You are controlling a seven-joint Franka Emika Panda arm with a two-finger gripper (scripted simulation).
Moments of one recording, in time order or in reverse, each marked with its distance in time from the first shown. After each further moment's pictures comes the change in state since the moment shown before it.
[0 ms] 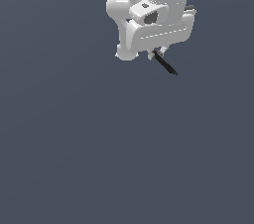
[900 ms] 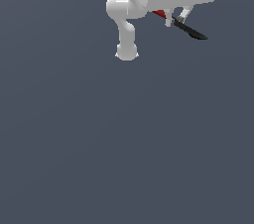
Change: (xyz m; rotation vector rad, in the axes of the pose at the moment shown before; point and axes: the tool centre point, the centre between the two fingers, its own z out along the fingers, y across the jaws) arm 0.011 -0.031 -0.101 0.001 0.000 0.002
